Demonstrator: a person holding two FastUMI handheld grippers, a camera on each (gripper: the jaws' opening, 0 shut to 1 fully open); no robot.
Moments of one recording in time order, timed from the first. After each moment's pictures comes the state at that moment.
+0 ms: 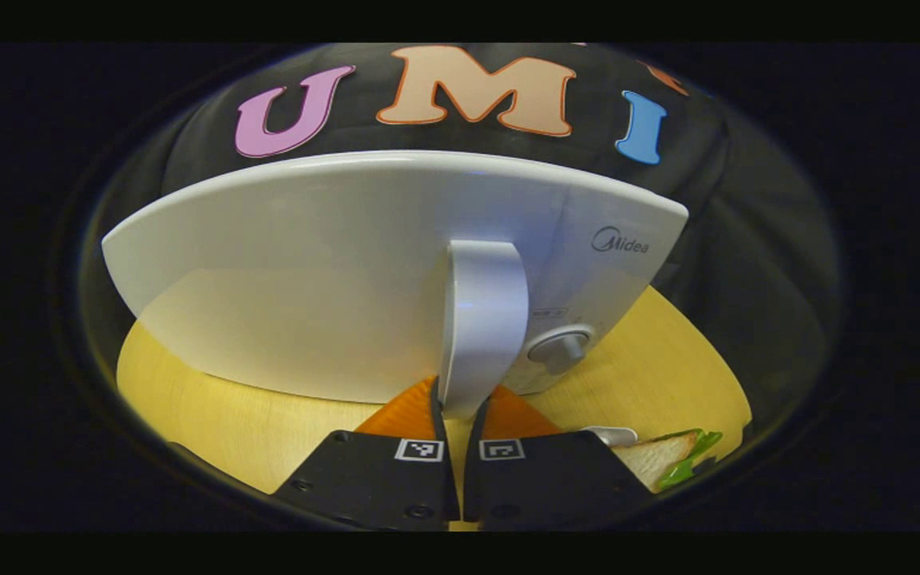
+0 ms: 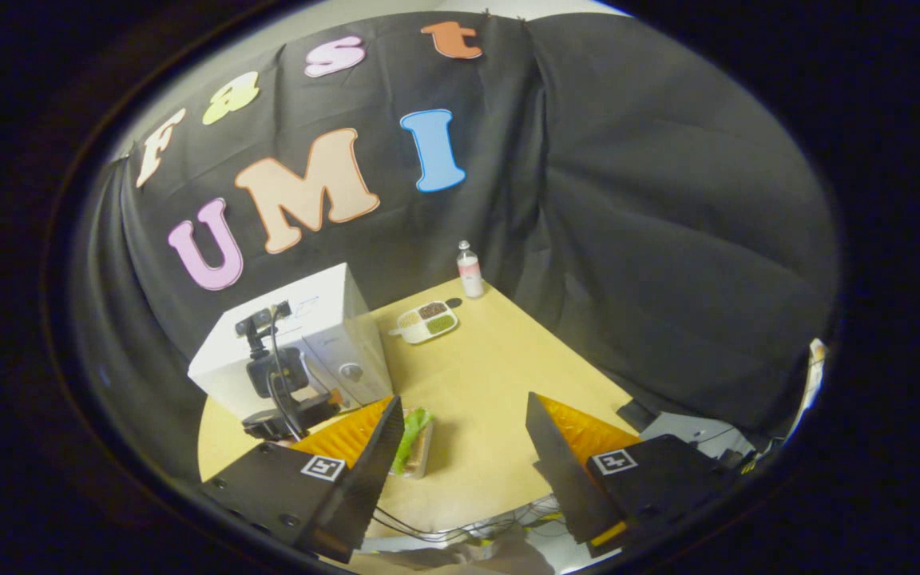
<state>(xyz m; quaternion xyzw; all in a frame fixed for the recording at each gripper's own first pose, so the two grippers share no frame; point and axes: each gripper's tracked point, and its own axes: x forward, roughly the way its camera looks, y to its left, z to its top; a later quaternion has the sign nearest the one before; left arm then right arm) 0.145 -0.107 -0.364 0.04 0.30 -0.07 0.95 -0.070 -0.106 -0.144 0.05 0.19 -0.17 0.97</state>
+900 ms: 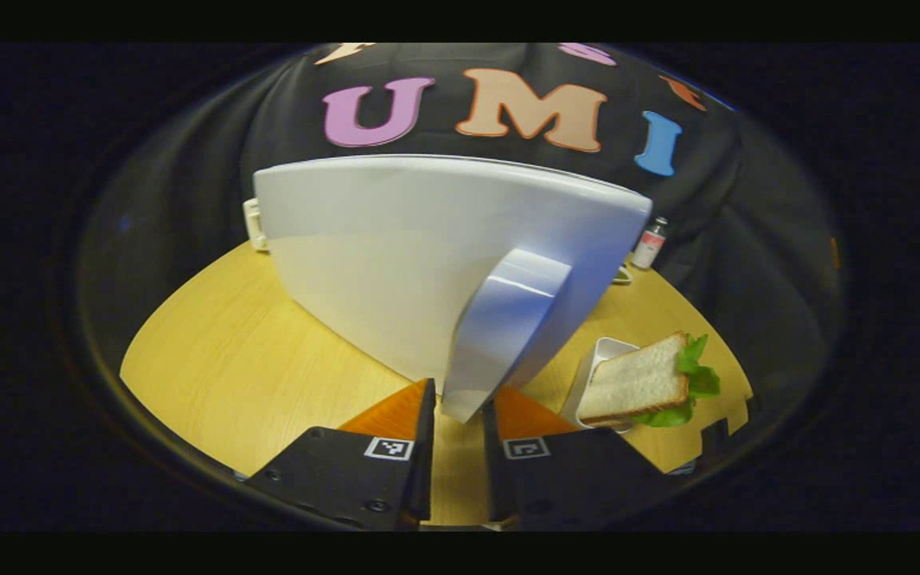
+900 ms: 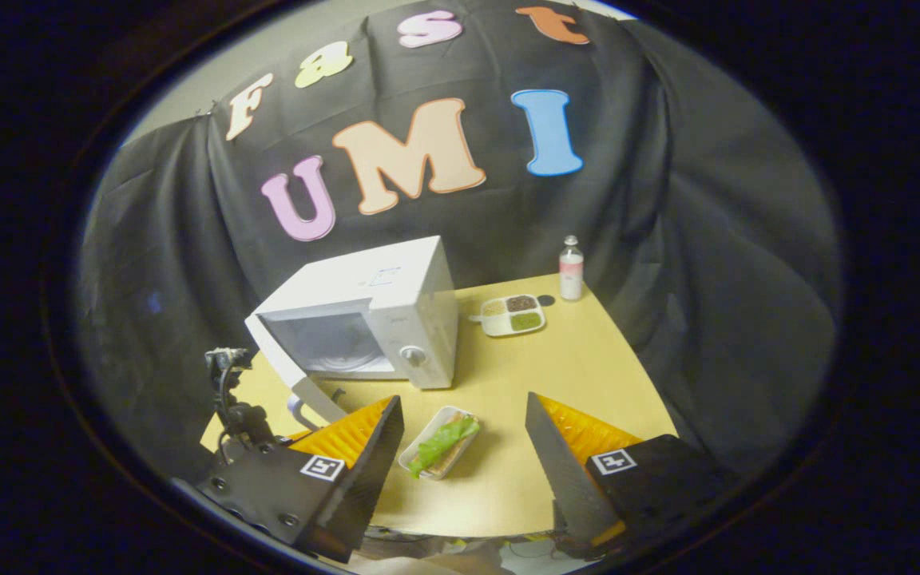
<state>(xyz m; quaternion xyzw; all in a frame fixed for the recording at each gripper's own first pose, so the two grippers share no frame) -0.017 -0.018 -0.353 0.01 0.29 0.03 0.96 -0.004 -0.069 -0.166 0.00 0.23 0.06 0.97</state>
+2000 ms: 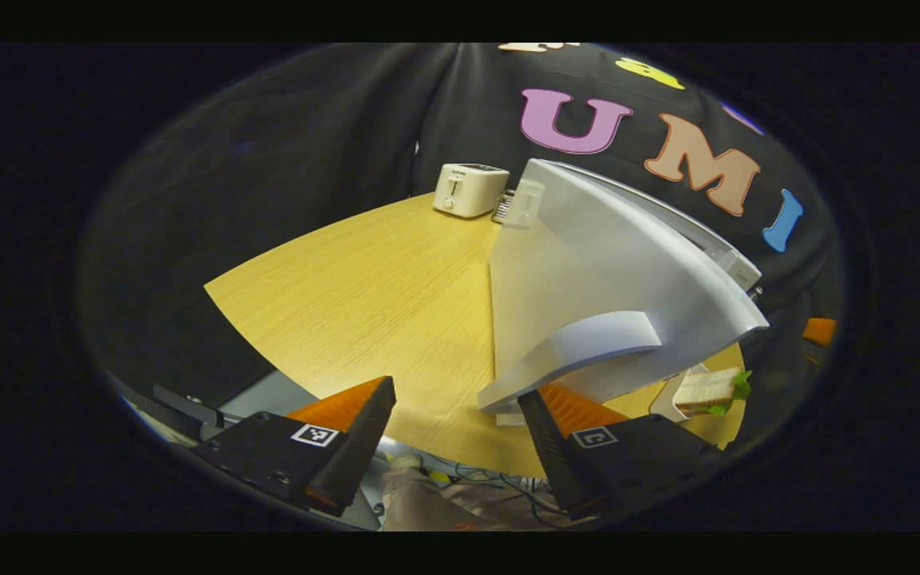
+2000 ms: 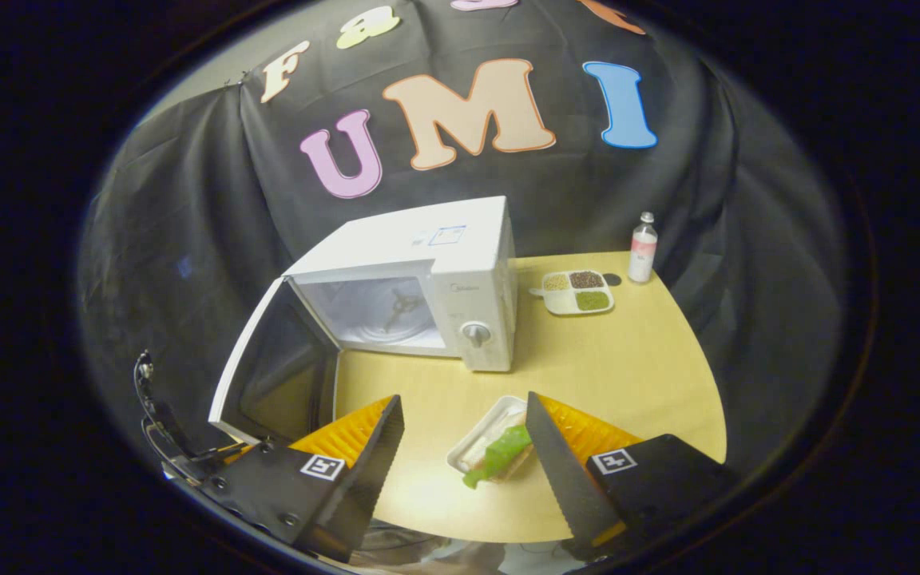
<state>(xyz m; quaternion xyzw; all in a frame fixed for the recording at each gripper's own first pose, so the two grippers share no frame) -0.143 0.147 -0.320 -0.11 0.30 0.20 0.93 0.019 0.022 -0.213 -0.02 0.29 0.11 0.95</state>
